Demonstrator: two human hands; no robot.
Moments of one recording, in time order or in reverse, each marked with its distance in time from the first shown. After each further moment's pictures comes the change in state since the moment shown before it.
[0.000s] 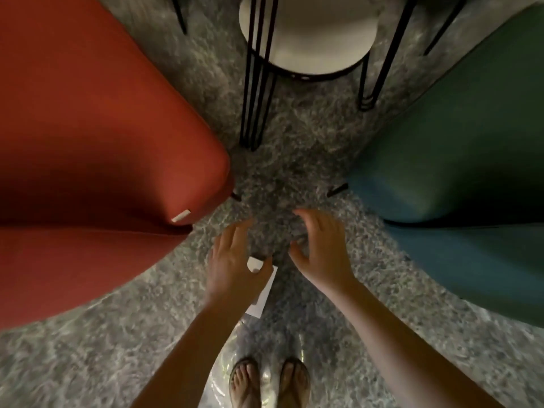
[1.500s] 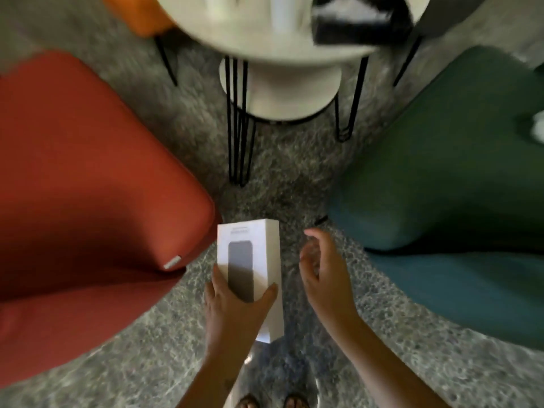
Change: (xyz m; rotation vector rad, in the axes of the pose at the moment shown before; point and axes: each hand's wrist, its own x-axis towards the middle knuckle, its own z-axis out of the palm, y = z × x) left_hand -0.002 0.062 -0.010 -0.134 -0.057 -0.543; right_hand -0.002 -0.019 -0.076 0.365 0.205 0.244
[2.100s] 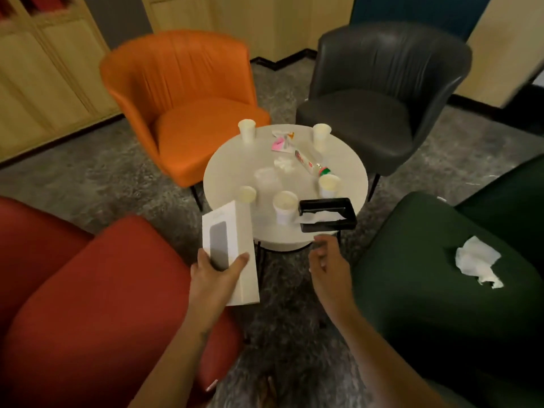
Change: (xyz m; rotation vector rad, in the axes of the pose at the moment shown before) left_hand 0.040 0.266 -0.236 -0.210 0.098 0.237; right_hand 0.155 -0.228 -0.139 0.131 0.159 -0.044
